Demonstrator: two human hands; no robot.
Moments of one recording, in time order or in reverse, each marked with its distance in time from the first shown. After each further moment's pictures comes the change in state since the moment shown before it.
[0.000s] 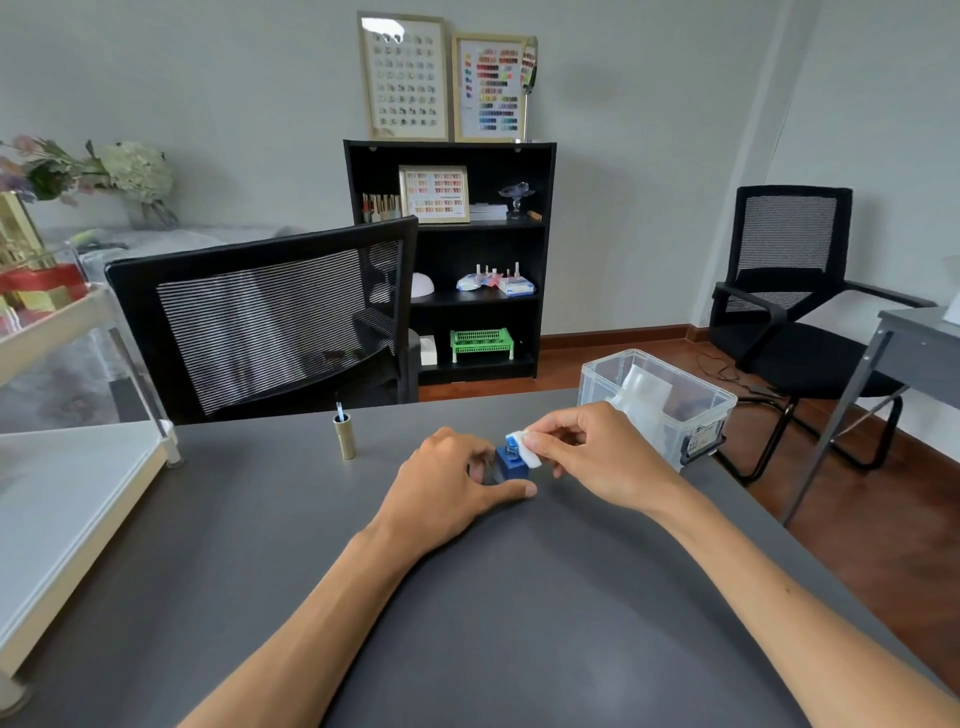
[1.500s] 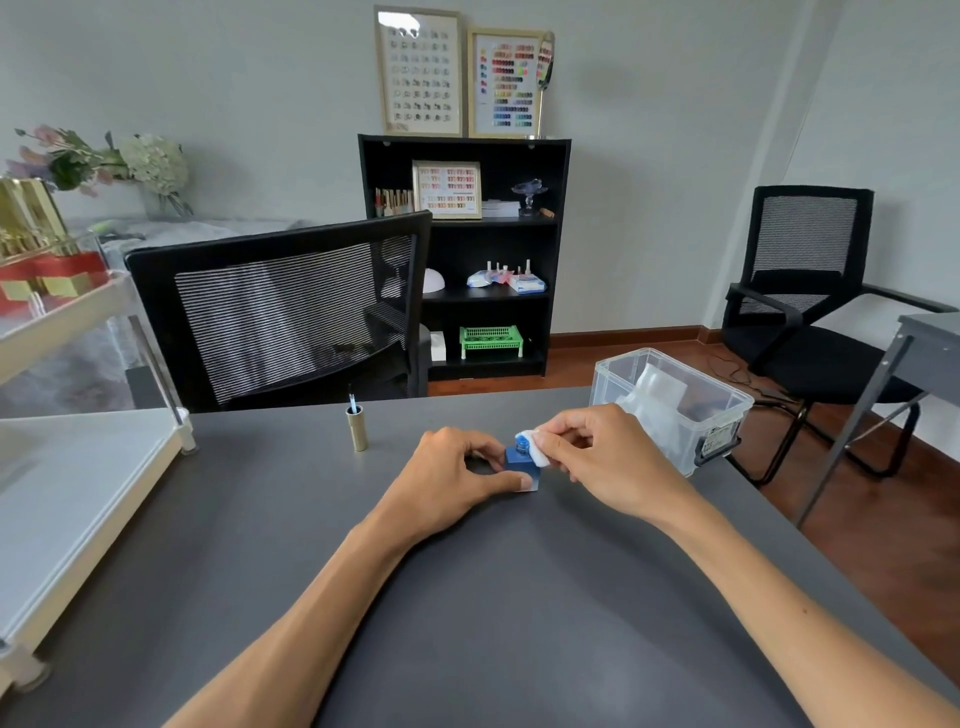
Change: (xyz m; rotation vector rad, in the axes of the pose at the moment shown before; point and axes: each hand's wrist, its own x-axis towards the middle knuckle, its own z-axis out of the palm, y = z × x) left_hand 0.001 -0.011 -0.006 -0.277 -0.064 0.012; right_hand -0.007 -0.012 0.008 -0.075 0.047 0.046
